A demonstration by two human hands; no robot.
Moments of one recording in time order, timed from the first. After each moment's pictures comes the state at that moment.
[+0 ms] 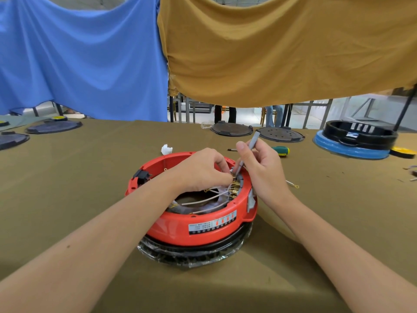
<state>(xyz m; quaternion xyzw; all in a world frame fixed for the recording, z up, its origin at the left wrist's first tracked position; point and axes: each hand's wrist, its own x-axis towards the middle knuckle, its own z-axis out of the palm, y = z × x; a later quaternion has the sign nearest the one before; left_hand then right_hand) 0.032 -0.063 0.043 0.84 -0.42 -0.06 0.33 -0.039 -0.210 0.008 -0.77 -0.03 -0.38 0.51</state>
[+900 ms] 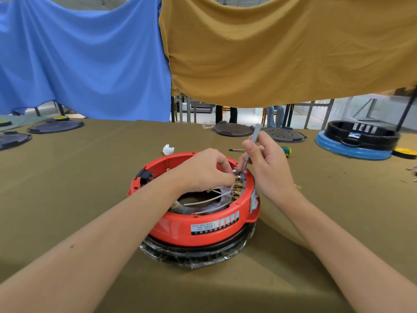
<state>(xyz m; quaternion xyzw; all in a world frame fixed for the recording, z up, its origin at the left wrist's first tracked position) 0.028 -0.063 0.045 0.84 -0.42 -0.06 0.34 -0.045 -0.210 0.020 -0.80 -0.03 -0.38 0.47</state>
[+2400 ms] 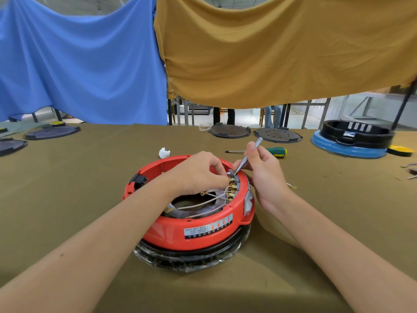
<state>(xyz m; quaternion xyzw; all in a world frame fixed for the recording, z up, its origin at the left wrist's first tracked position) 0.029 -0.062 0.045 0.84 -0.42 -0.08 0.33 -0.043 -0.209 0.013 -0.64 0.08 -0.27 0.71</state>
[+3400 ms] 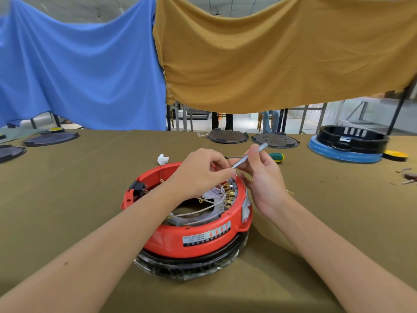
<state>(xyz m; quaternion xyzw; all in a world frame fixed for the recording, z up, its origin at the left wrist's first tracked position) 0.025 -0.070 0.050 0.81 -0.45 0.06 0.37 -0.044 -0.211 0.018 -0.55 0.04 -0.27 0.79</state>
